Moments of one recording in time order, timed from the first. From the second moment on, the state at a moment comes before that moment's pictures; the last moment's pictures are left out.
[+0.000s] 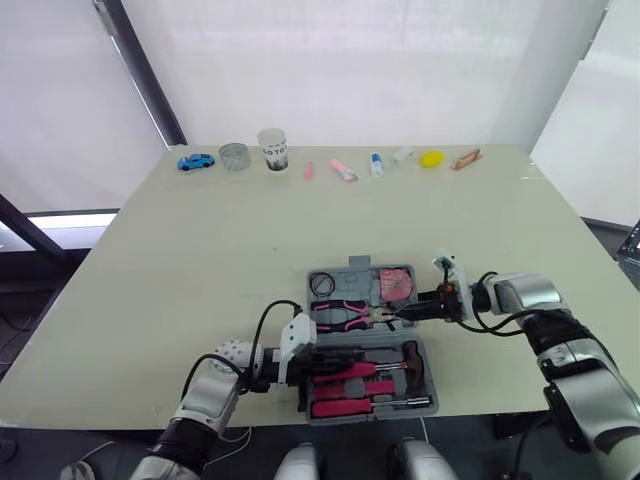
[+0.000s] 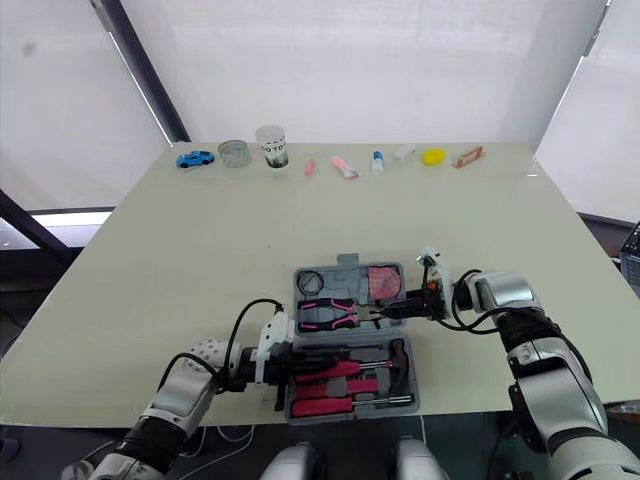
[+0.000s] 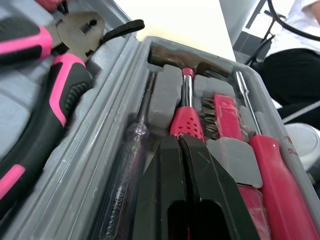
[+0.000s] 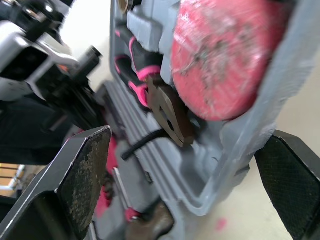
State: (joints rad) left arm -0.16 0.49 -0.20 0.18 -0.24 0.08 -1.24; right arm -0.75 -0.46 0.18 0.58 0.31 0.83 1.33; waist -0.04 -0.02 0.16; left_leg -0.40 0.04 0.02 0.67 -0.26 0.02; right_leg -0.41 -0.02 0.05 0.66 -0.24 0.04
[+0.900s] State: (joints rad) left arm 0.20 0.60 0.30 -0.11 -0.67 0.26 -1.14; right arm -0.14 -0.68 -0.07 -0.39 0.66 0.76 1.26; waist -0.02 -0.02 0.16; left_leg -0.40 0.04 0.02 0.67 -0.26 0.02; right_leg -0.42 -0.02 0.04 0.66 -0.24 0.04
